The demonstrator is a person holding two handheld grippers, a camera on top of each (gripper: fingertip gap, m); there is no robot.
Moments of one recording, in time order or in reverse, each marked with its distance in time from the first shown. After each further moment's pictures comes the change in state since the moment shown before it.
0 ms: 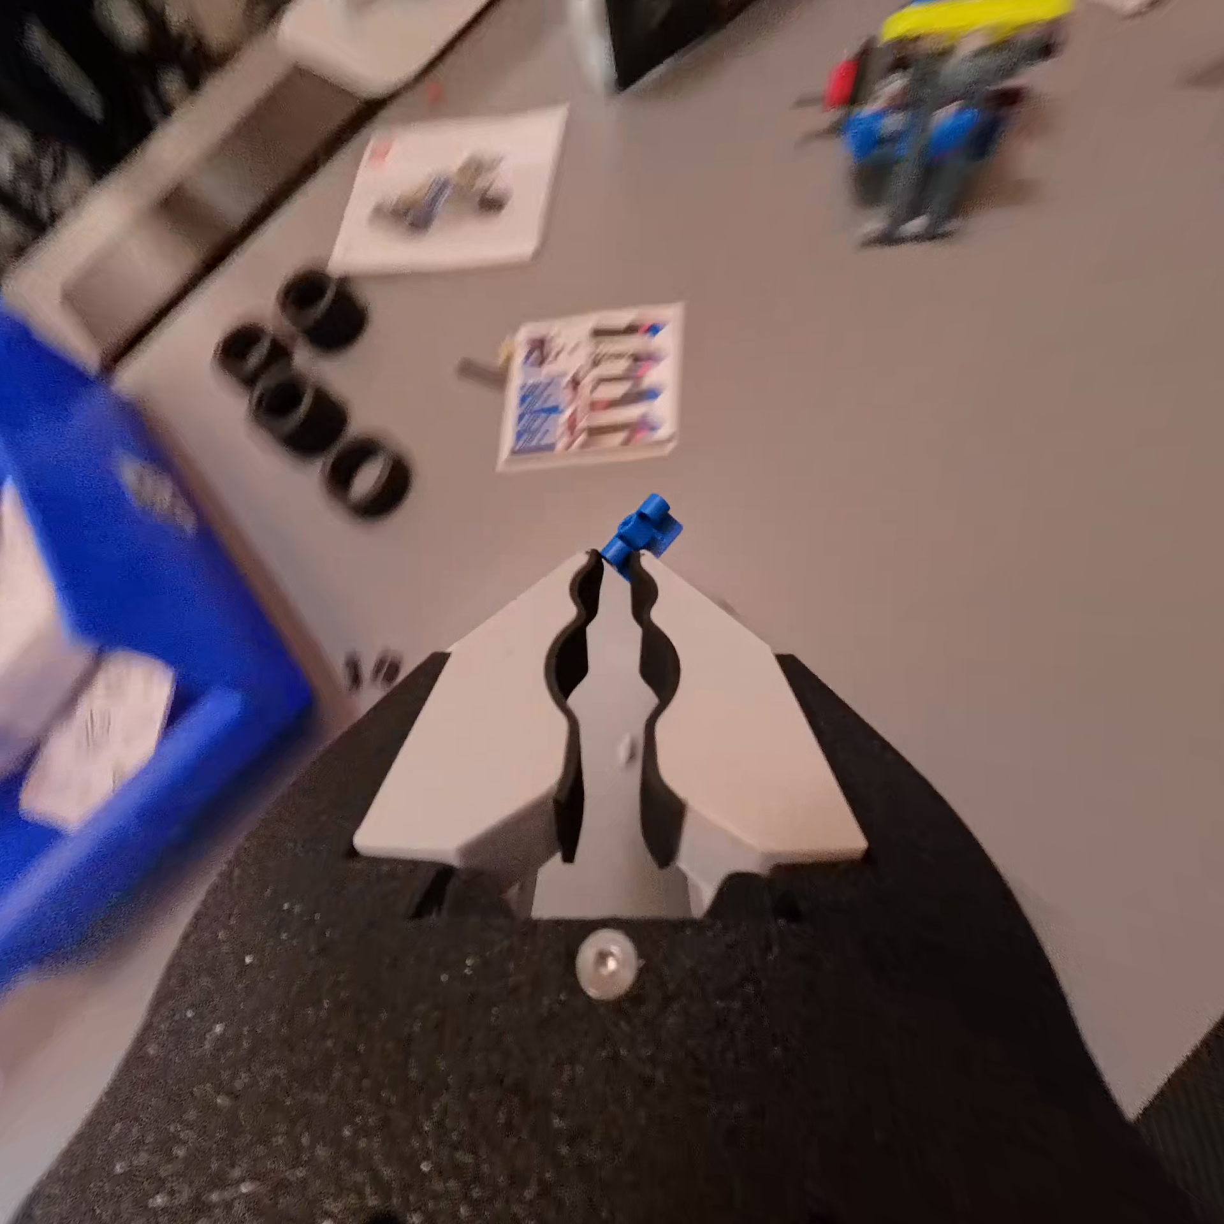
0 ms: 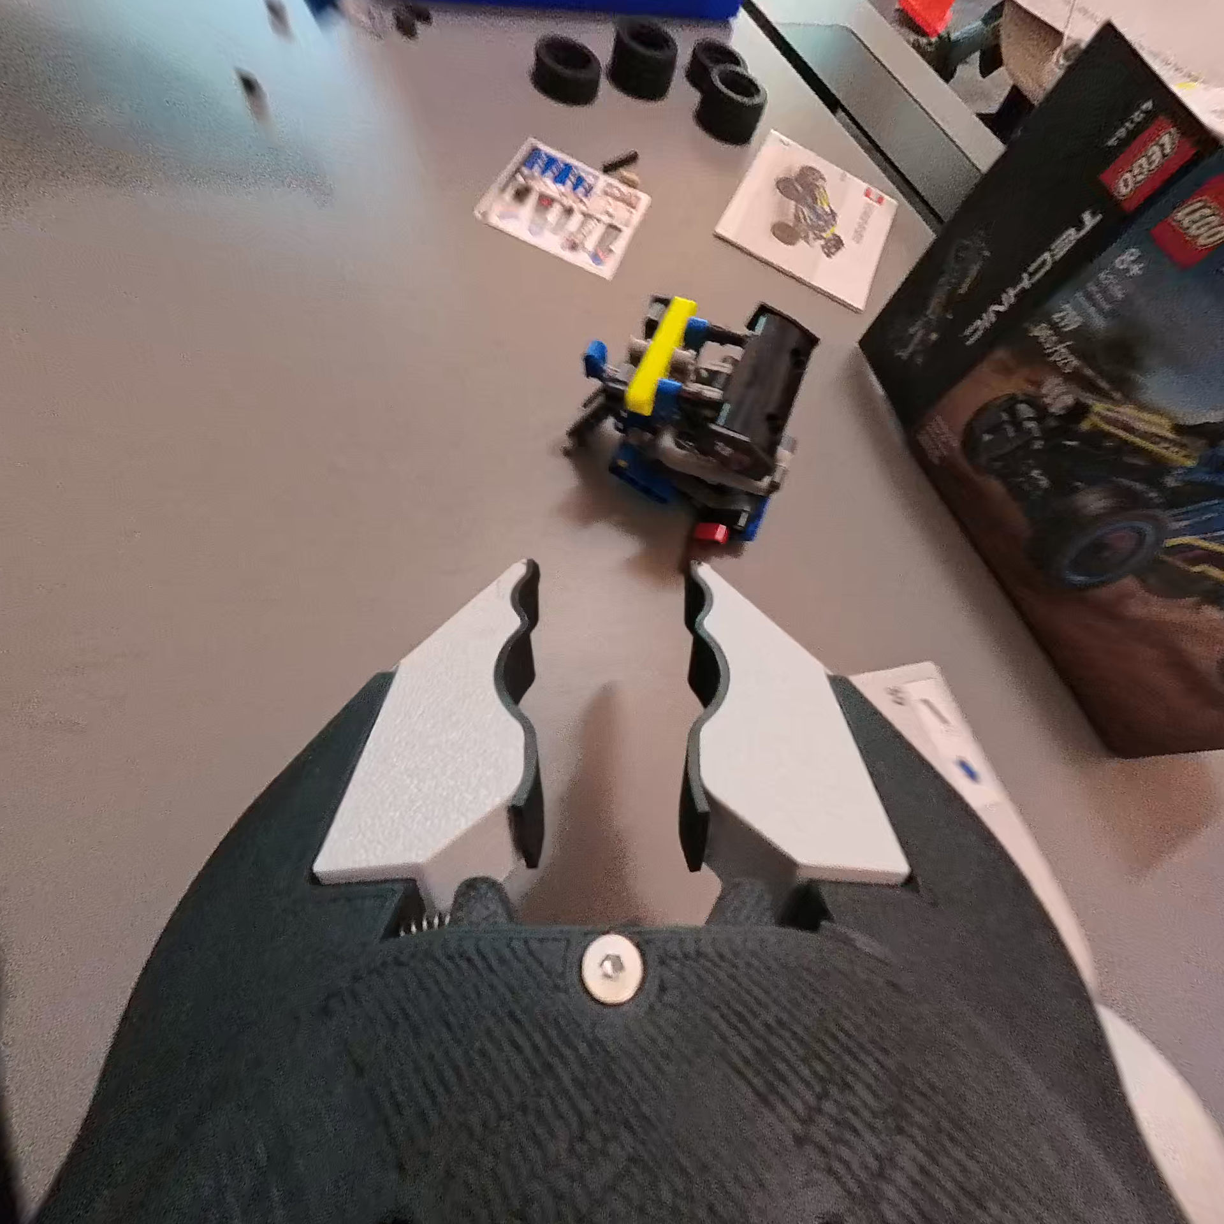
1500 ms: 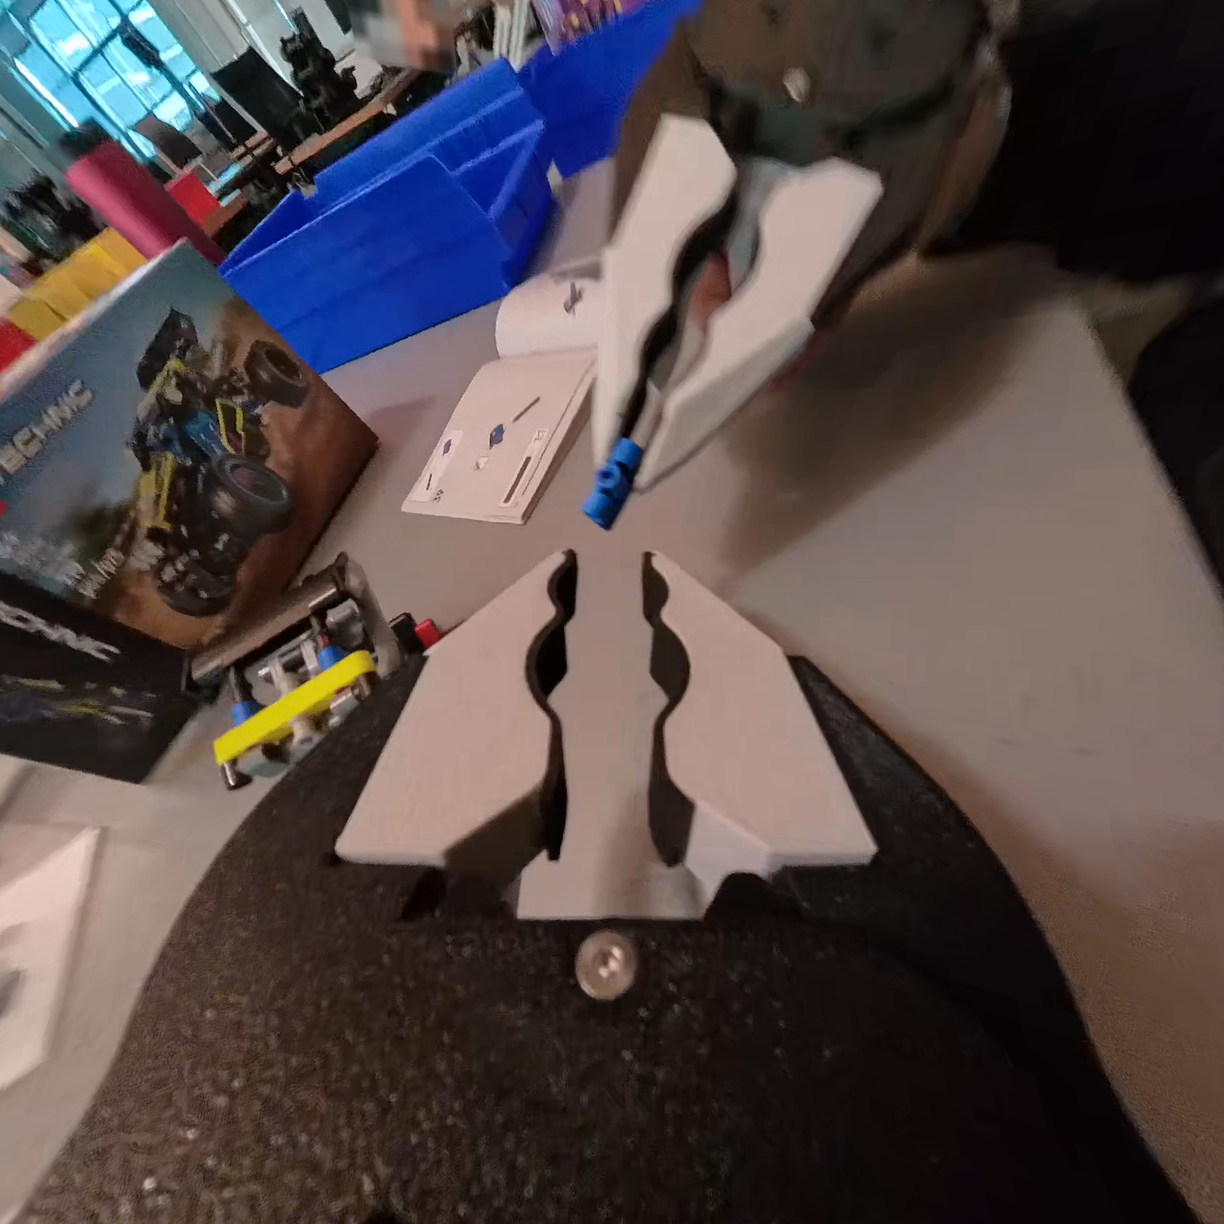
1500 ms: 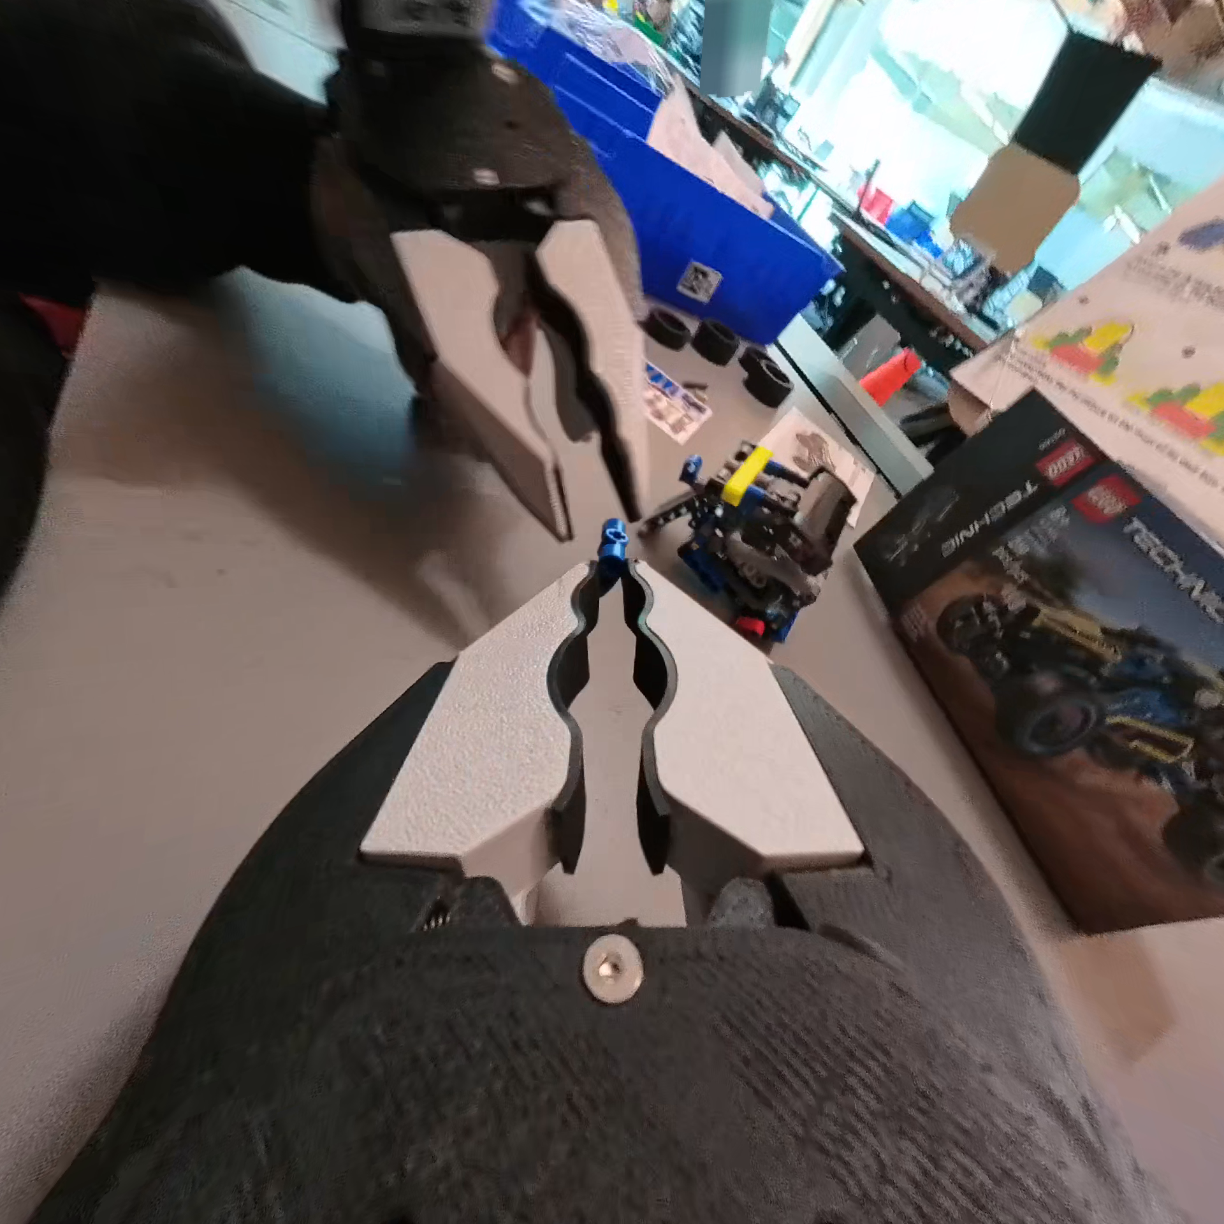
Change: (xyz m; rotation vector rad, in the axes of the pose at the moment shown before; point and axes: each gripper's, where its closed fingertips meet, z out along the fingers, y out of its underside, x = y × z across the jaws) left arm 0.215 -0.133 0.085 0.500 0.419 0.383; right arm -0.039 0.000 -0.027 0.371 -0.028 -0.289
